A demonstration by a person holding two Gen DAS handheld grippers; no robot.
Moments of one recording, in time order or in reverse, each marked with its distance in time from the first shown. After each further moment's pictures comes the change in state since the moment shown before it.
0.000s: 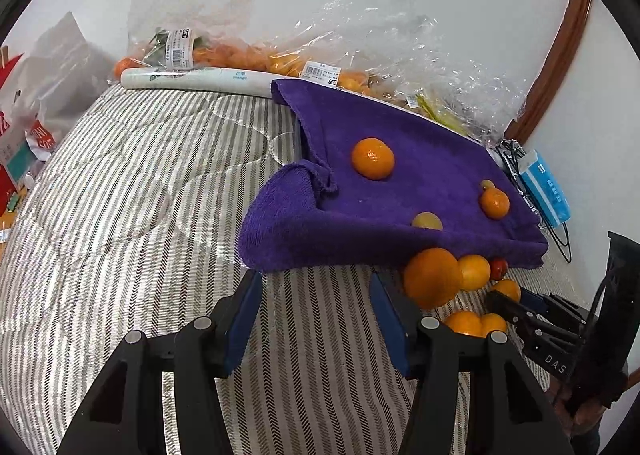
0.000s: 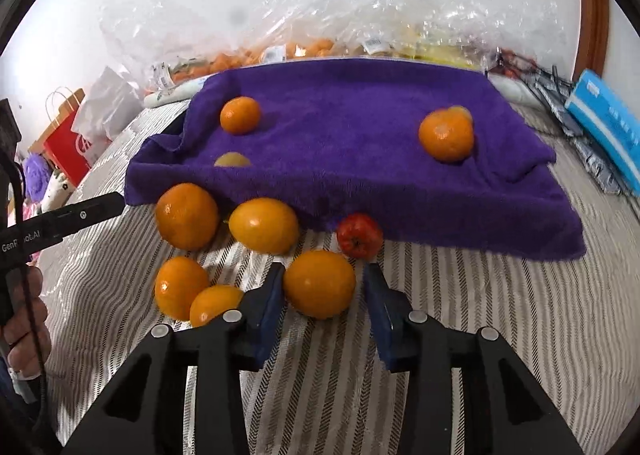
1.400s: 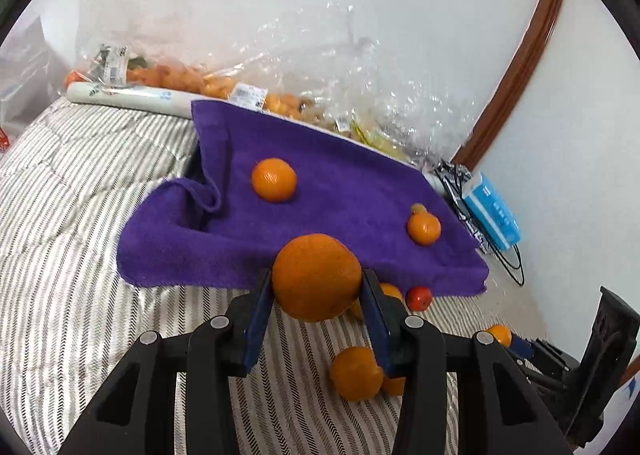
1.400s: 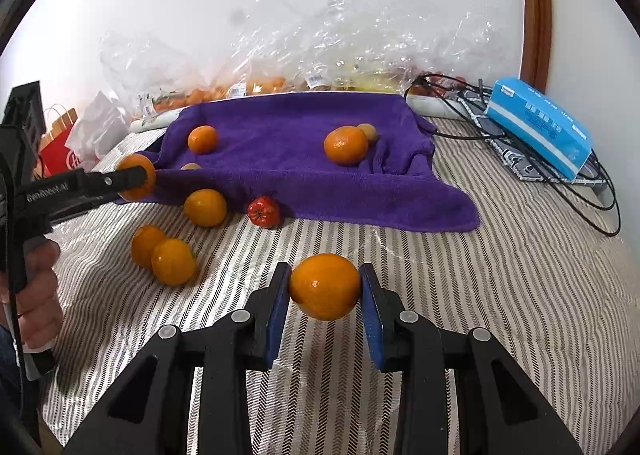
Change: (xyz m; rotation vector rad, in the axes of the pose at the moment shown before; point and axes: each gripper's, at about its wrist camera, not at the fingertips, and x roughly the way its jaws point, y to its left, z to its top) left arm 0.005 -0.052 -0.004 -0.022 -0.128 -0.174; right arm -0.059 -0.052 -0.043 0.018 -0.141 -0.093
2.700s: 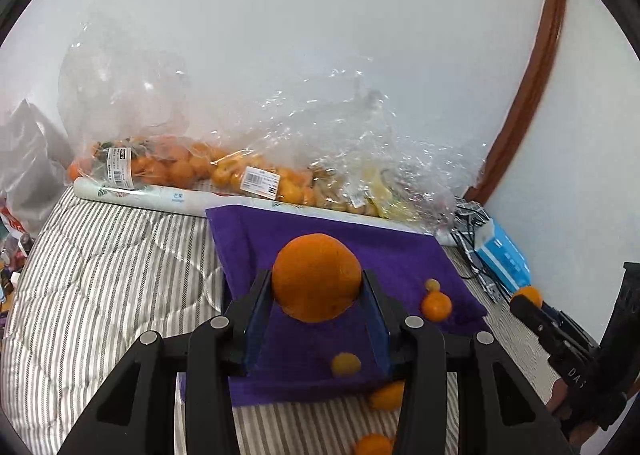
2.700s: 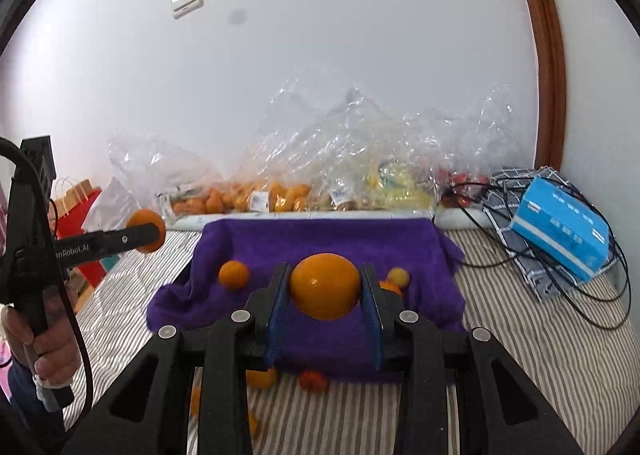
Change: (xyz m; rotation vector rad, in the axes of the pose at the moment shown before) left arm -0.014 0.004 0.094 0.068 -0.064 0.063; right arm -0.008 0.016 0.111 0.056 -0.229 0.072
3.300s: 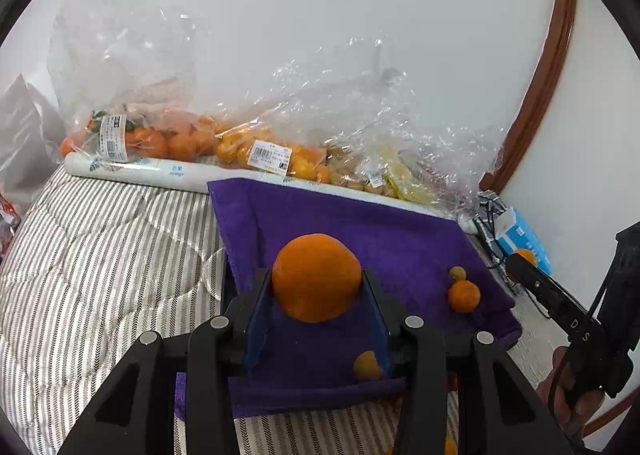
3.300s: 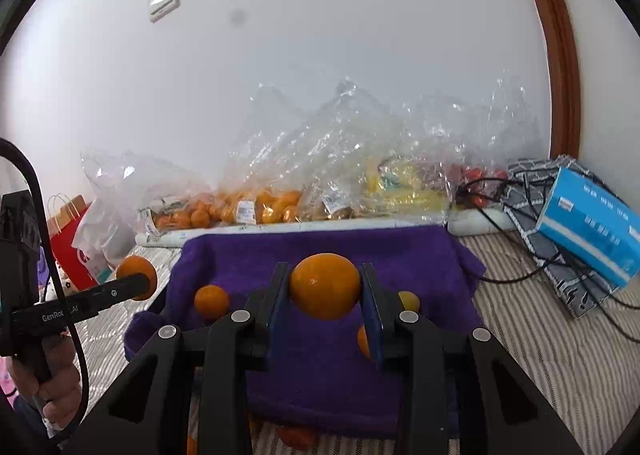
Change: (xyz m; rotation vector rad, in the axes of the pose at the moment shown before) left arm 0.038 0.011 -0.017 -0.005 0.035 0.026; right arm 0.056 -0.022 -0.001 0.053 0.004 0.029
